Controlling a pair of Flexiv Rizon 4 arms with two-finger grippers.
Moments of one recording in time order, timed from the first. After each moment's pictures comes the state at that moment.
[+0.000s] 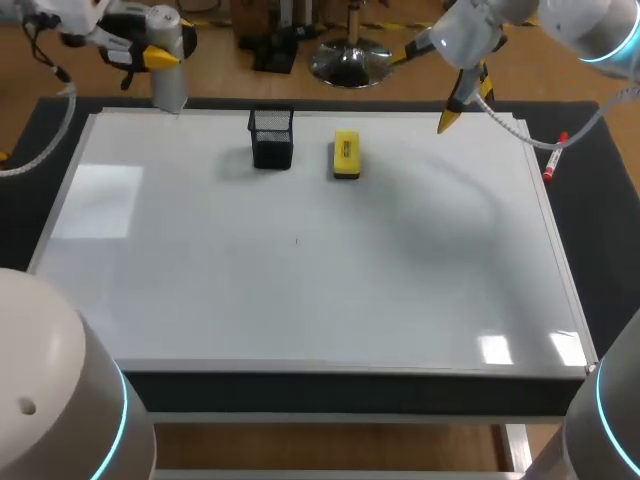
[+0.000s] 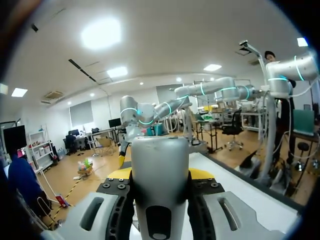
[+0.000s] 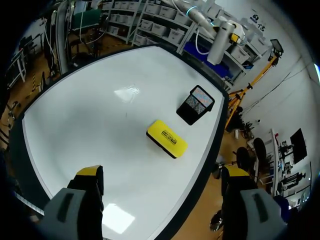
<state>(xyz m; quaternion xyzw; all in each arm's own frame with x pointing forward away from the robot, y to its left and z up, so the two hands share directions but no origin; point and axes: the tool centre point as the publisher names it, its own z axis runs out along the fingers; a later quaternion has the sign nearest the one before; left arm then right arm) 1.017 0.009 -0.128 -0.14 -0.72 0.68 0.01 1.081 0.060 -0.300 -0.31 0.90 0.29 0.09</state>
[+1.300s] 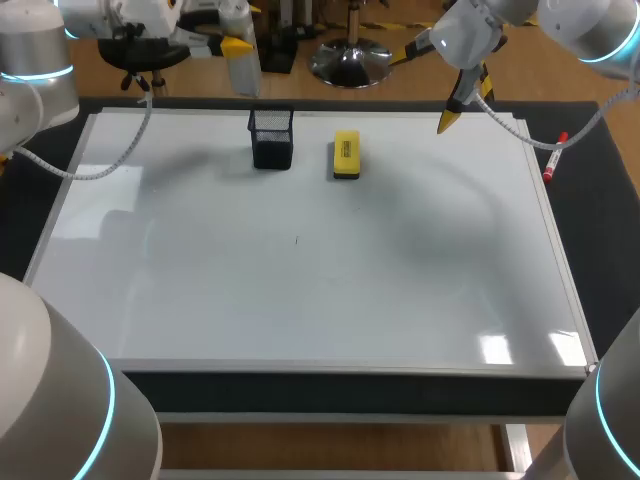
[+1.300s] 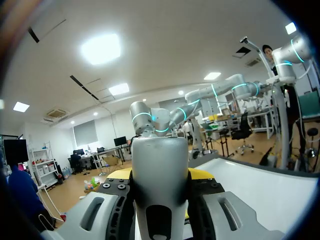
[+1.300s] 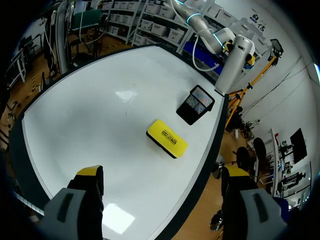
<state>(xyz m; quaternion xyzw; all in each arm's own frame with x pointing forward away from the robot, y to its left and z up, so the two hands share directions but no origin) 1.079 -0.091 -0.151 -0.17 -0.67 0.73 -0.03 1.081 0.060 -0.300 -0.31 0.90 0.29 0.09</state>
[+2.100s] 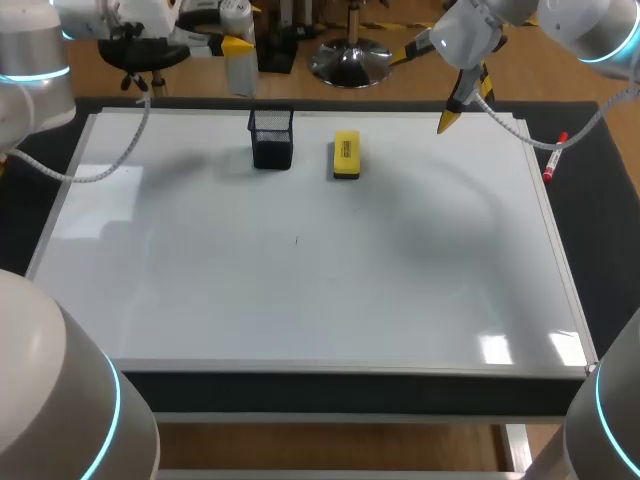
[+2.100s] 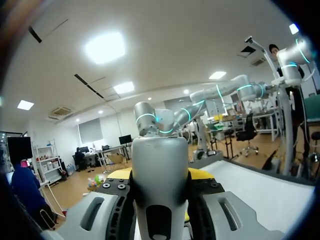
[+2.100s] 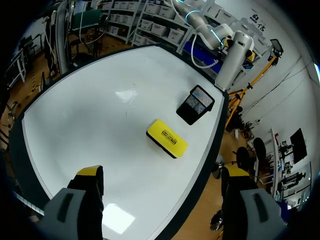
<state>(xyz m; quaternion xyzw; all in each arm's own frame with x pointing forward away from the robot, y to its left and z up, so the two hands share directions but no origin) 1.076 -0.089 -0.141 -0.13 -0.67 0.73 -0.04 1.081 0.060 -0.300 -0.31 0.90 0.29 0.09</state>
